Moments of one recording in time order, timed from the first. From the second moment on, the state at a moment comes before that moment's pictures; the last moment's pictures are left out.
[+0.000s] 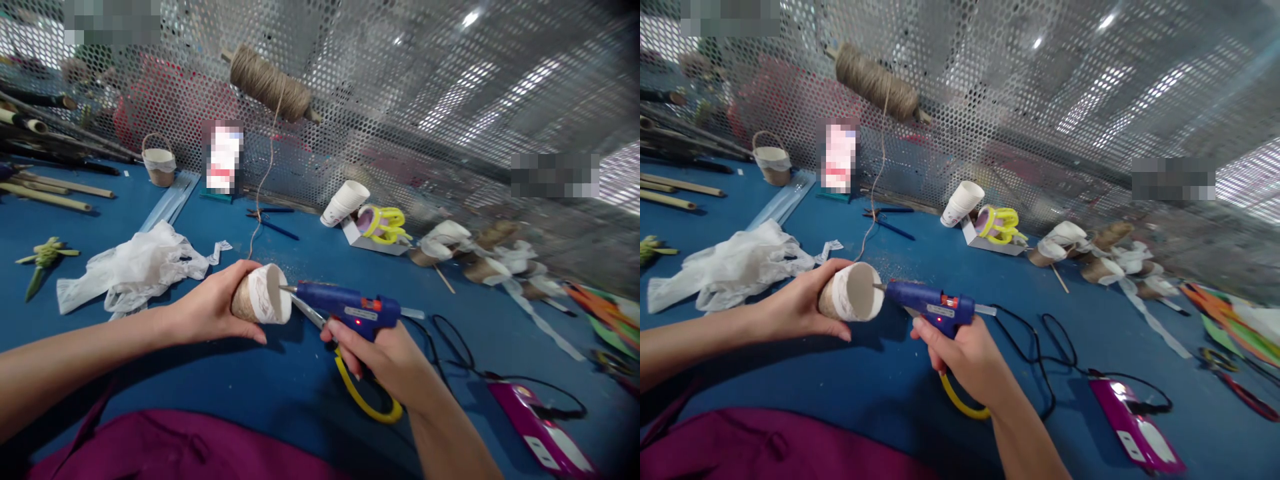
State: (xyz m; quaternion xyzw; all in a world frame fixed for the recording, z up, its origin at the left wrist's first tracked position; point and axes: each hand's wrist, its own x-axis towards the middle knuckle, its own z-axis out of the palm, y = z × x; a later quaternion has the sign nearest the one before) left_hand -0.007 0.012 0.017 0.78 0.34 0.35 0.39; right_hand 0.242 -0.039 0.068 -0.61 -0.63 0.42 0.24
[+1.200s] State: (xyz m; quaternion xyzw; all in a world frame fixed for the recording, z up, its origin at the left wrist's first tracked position) left_hand -0.004 0.007 0.021 0.73 0.33 0.39 0.45; right_hand 0.228 -0.039 0.050 -0.55 -0.55 0.53 0.33
